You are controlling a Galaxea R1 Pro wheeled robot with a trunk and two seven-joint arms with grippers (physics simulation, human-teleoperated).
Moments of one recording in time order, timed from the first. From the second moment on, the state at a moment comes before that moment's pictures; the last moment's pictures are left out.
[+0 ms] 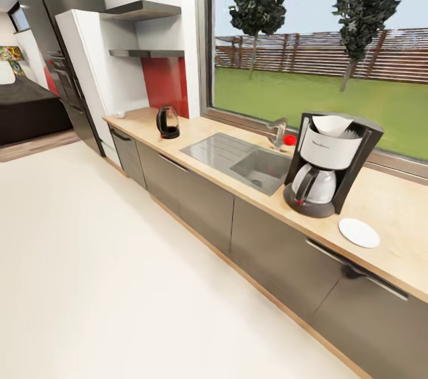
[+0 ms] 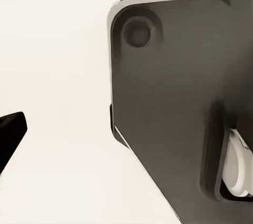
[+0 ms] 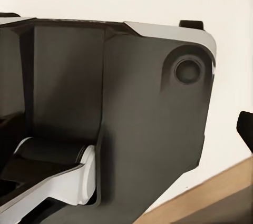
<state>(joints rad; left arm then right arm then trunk) -0.09 0.00 -0.20 -0.03 0.17 -0.15 0.08 -0.20 0.03 -0.27 -0.10 0.30 0.05 0.17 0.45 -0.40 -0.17</state>
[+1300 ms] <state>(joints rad) -0.09 -0.01 -0.20 -0.03 0.24 -0.15 0.08 -0.20 0.03 -0.27 -0.10 0.30 0.05 0.17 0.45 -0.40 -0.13</state>
